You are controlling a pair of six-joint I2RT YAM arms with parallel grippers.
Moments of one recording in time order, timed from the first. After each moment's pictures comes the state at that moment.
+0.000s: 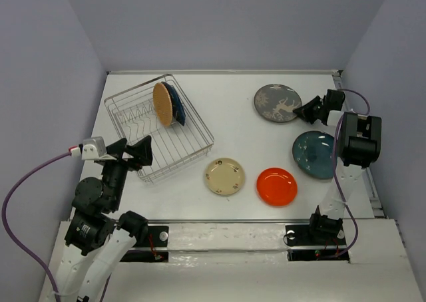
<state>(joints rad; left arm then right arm) -0.46 0.23 0.69 -0.33 -0.34 -0.38 -0.22 2.12 1.31 0.09 -0.44 0.77</state>
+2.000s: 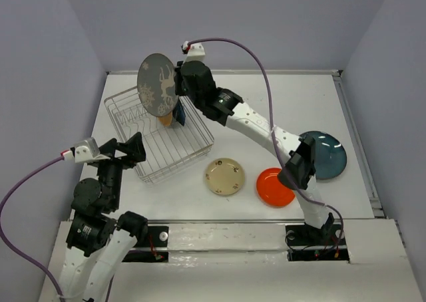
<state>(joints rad) -0.39 0.23 0.69 -0.32 -0.41 -0.37 0.91 2.12 2.26 -0.30 0.46 0.37</state>
